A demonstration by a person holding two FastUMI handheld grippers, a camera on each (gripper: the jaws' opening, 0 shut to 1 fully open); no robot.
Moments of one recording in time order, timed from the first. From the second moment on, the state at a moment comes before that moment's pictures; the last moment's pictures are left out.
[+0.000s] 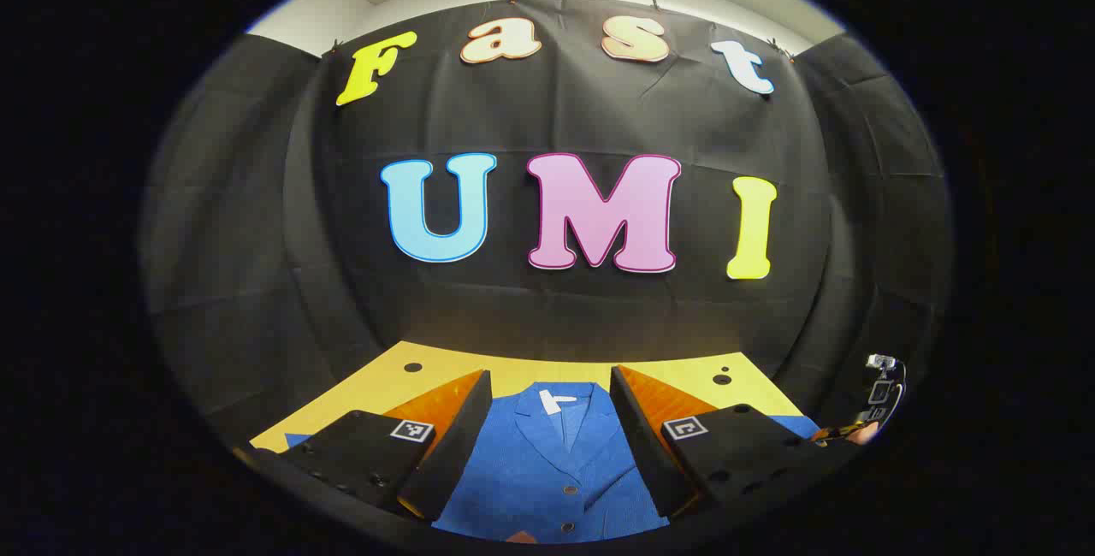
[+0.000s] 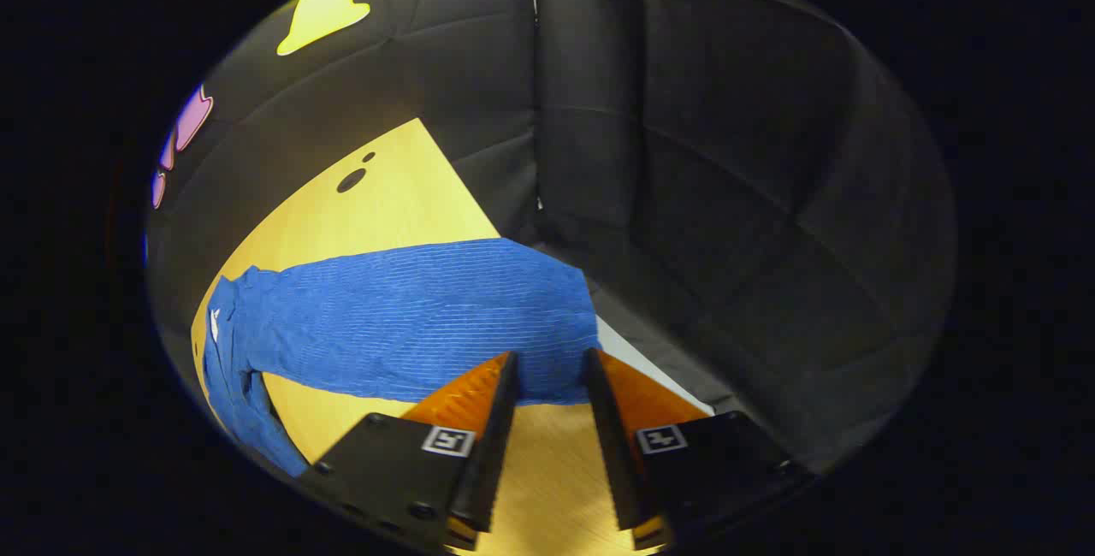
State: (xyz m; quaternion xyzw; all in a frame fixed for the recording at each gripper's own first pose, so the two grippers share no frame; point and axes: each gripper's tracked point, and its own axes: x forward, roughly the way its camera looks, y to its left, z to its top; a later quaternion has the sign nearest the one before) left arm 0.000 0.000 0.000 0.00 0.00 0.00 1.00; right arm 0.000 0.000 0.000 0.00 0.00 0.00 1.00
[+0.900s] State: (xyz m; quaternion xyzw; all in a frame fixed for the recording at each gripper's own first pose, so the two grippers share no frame) left arm -0.010 0.019 -0.011 -0.02 0.00 0.01 1.00; right arm -0.060 0.040 0.035 -0.05 -0.07 0.04 1.00
